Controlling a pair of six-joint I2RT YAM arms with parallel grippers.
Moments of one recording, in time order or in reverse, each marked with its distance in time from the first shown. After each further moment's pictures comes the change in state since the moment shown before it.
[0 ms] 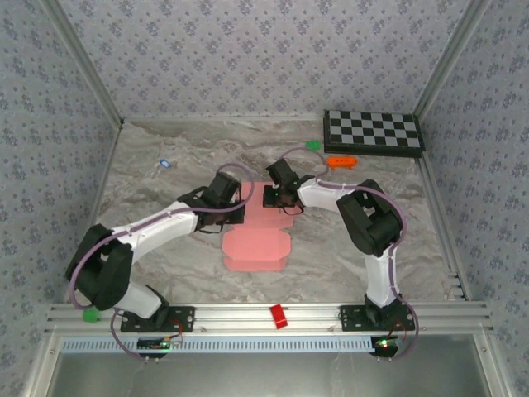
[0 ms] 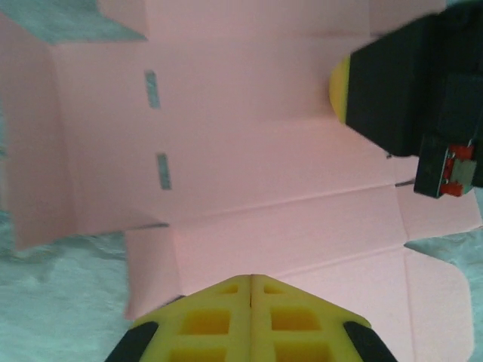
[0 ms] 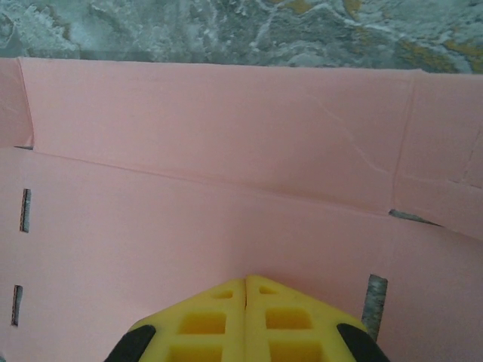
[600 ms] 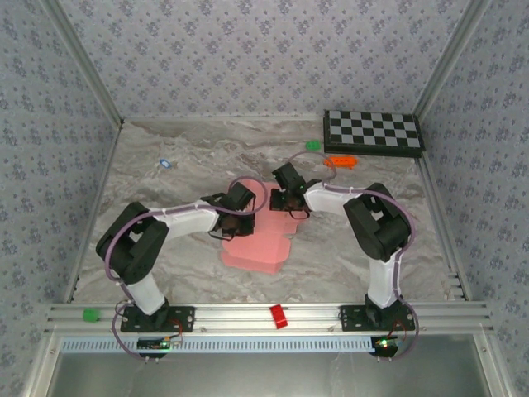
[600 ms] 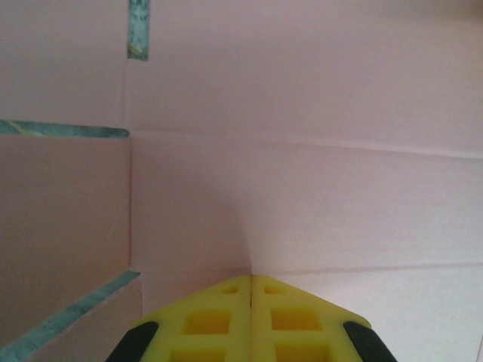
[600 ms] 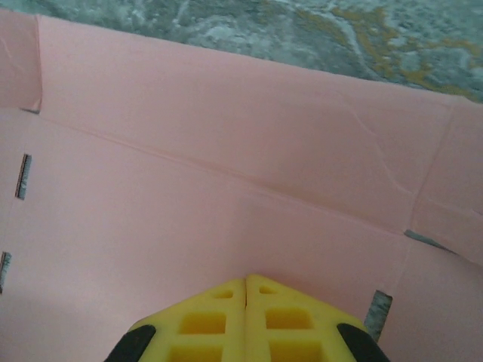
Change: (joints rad) left arm -0.033 0.224 0.017 0.038 0.048 -0.082; right arm -0.011 -0.077 -0.107 0.015 0.050 0.006
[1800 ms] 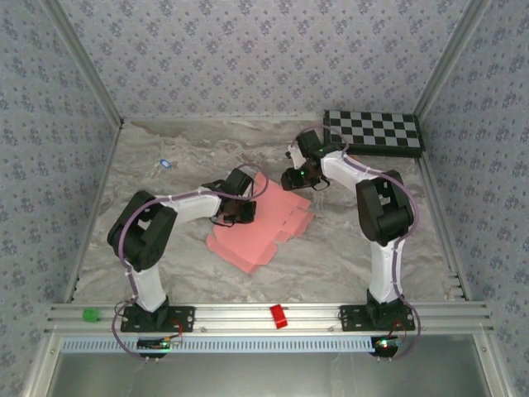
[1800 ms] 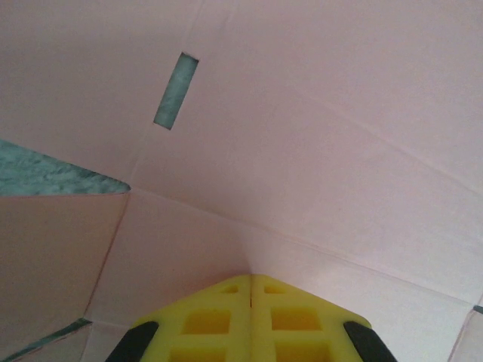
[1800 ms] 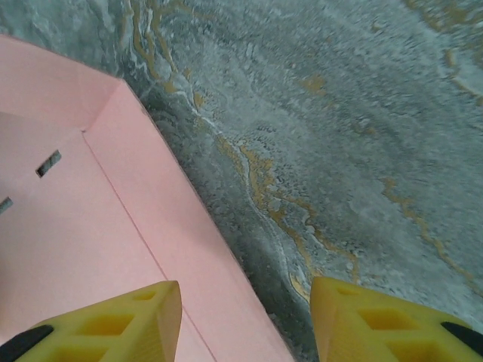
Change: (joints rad) left arm 0.085 0.111 0.134 -0.002 0.100 0.123; right arm -0.233 0.127 0.362 -0.388 -0.260 -0.518
